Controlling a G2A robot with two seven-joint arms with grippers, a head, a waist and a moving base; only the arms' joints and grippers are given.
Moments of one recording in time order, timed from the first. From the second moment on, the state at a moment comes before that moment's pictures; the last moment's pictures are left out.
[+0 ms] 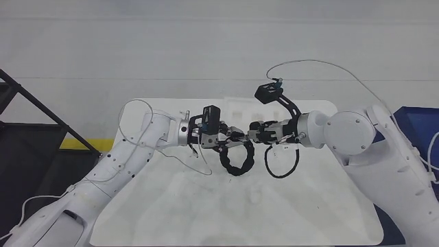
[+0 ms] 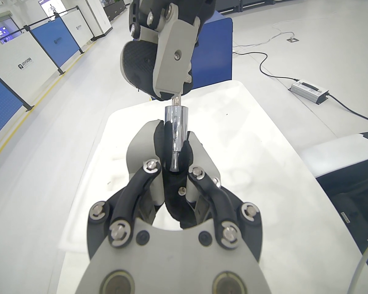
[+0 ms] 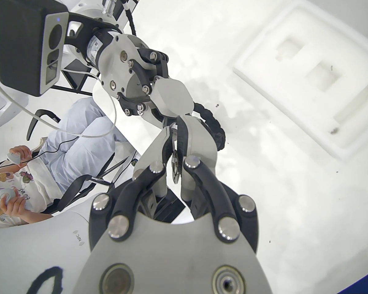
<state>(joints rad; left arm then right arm) 0.71 -1.09 -0.70 -1.26 1.37 -1.01 0.46 -0.76 -0.96 0.99 -1.90 -0.22 0.22 1.24</state>
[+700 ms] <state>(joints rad) 0.65 -1.04 -0.58 -1.23 1.05 -1.01 0.32 -0.78 -0.94 1.05 -1.92 -0.16 -0.11 1.30</state>
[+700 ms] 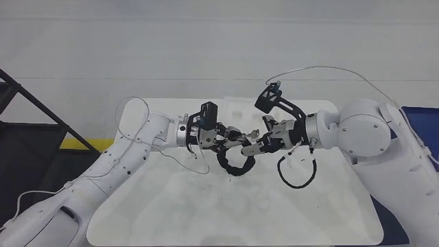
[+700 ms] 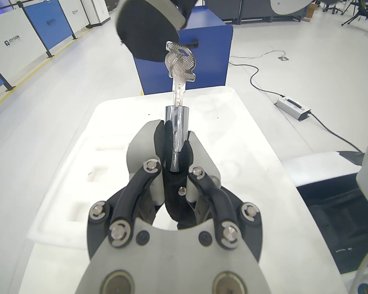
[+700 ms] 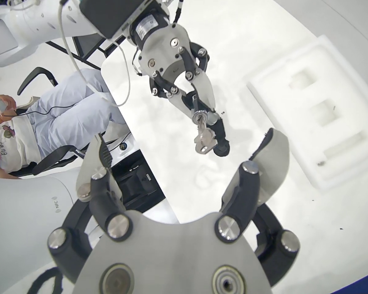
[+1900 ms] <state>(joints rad) 0.50 -0.89 -0.40 -1.38 0.58 -1.01 -0.04 -0.80 -0.91 1.03 -1.94 -0.54 -0.75 1.06</state>
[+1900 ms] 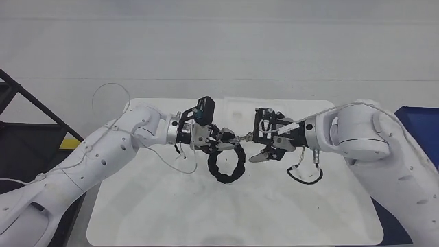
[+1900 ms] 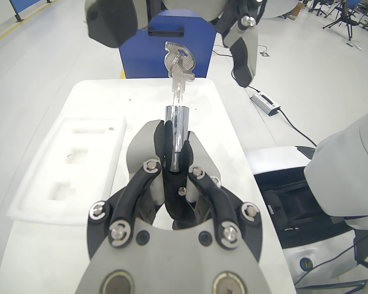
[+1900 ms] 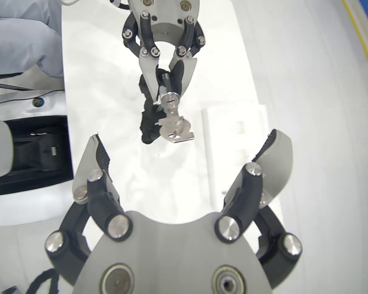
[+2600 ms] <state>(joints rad) 0.45 -0.89 -0.30 -1.35 0.52 -1.01 -0.03 -0.86 -0.90 1.03 -2.04 -0.91 -0.85 0.86</state>
